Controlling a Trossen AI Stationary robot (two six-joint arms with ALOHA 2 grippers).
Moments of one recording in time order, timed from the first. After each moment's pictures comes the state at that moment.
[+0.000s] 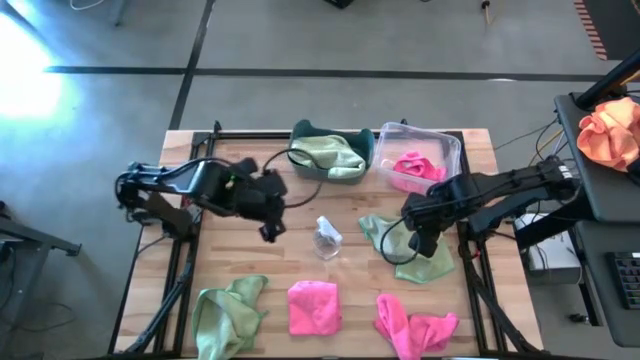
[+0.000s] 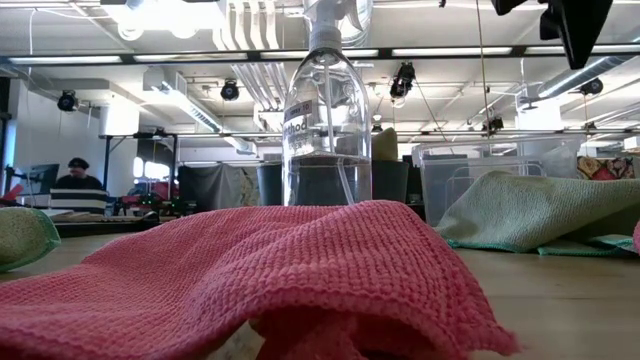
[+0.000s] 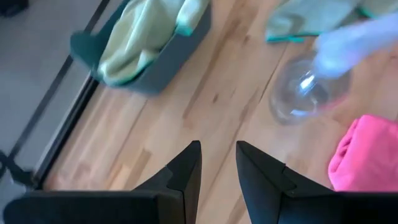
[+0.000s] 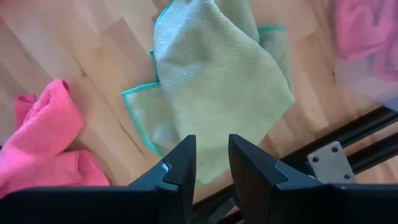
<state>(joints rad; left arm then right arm) -0.26 1.60 1.93 -1.57 -0.49 -0.63 0.23 1.33 1.33 -1.50 -0.01 0.78</state>
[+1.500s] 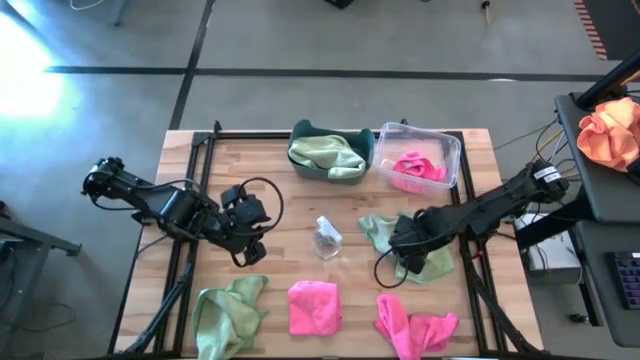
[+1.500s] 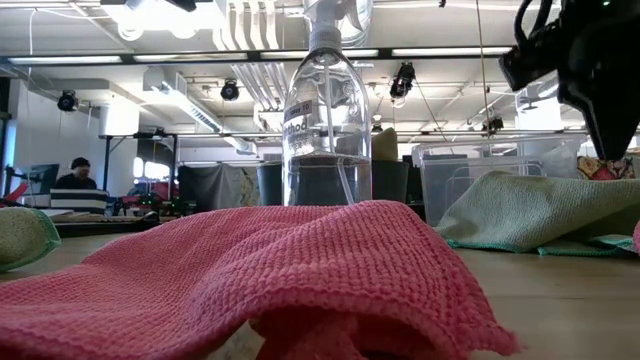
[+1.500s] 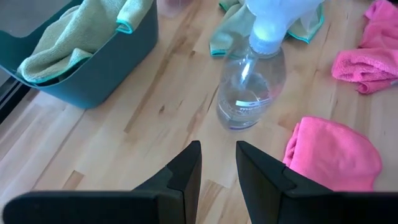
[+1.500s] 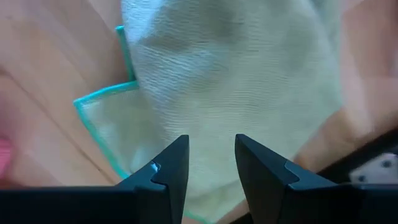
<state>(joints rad) -0.43 1.27 1.34 -1.05 -0.53 -0.69 0.34 1.42 1.01 -1.20 0.02 0.91</state>
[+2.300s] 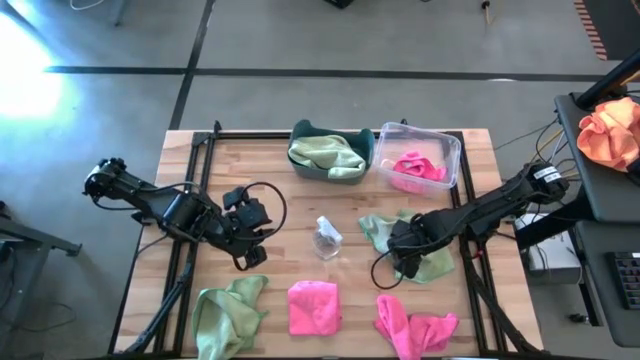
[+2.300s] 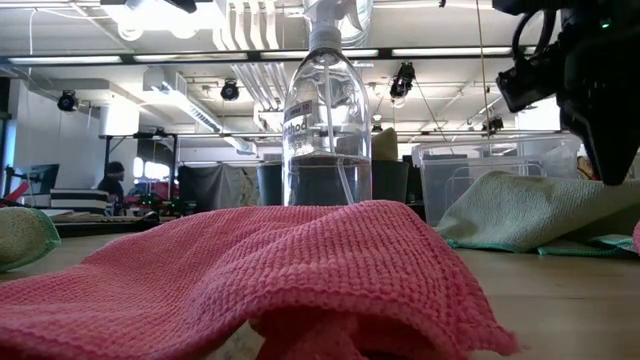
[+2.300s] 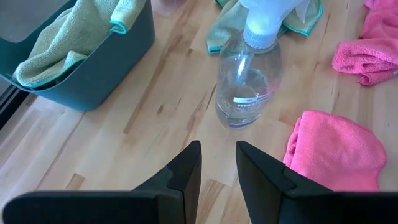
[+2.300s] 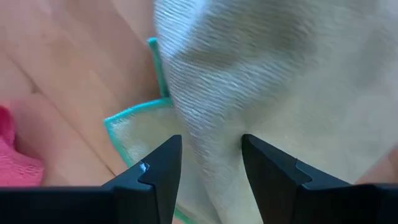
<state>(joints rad) -0.44 1.29 1.34 -1.05 -0.52 -0.66 0.34 1.42 0.90 -0.99 -0.03 0.94</state>
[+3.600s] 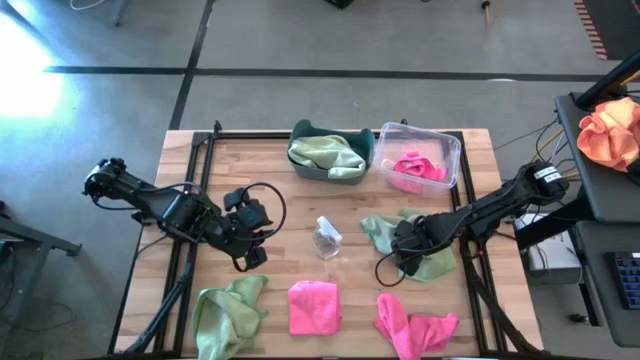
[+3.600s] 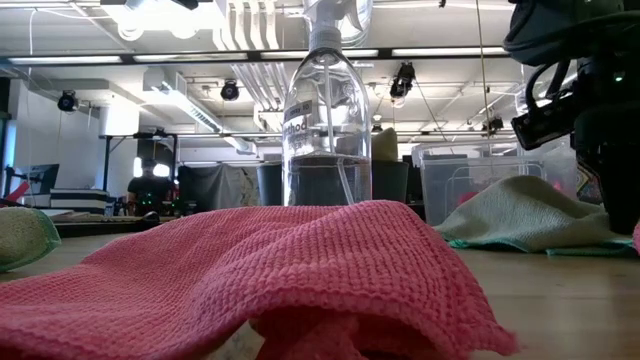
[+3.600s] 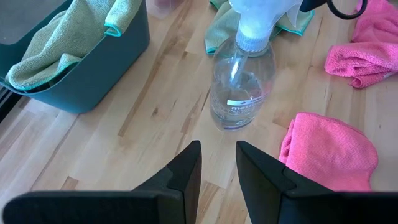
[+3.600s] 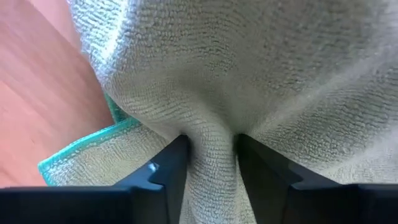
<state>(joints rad) -0.45 1.29 1.34 -1.03 -0.52 -0.66 0.34 1.42 0.73 -0.84 0.02 1.01</state>
